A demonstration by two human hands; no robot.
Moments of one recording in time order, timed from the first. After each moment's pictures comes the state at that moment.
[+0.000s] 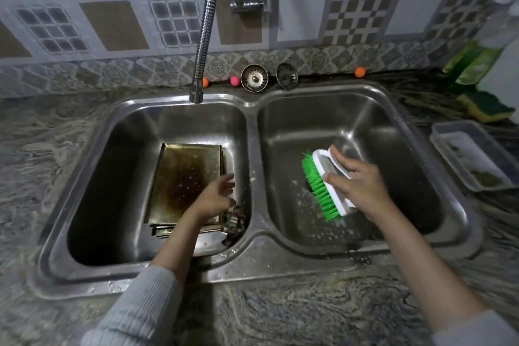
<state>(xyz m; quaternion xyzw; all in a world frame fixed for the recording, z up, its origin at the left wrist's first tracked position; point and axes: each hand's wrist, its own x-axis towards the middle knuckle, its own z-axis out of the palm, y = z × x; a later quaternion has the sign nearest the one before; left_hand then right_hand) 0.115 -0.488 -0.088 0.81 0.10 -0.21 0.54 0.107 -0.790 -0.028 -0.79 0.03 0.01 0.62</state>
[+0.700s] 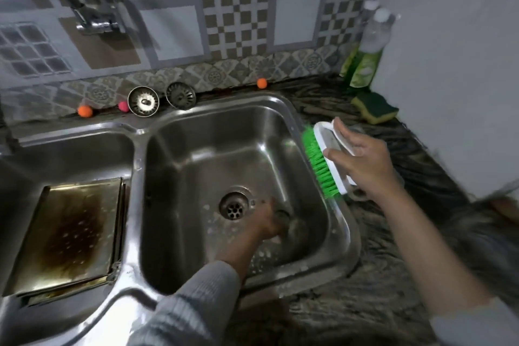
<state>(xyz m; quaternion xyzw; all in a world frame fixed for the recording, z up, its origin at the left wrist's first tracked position) 0.165 -0.814 -0.137 0.94 -0.10 -0.26 0.22 0.145 -1.002 0.025 -0.79 0.09 -0.09 0.60</state>
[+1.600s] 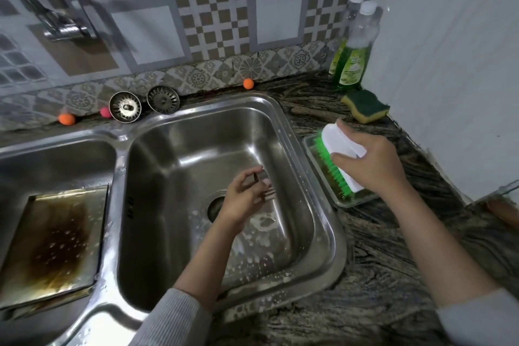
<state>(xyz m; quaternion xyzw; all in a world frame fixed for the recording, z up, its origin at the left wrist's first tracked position) 0.178 -0.821 -0.076 0.61 0.09 -0.20 0.76 0.157 -1.061 0.017 -0.90 0.11 -0.07 0.41</state>
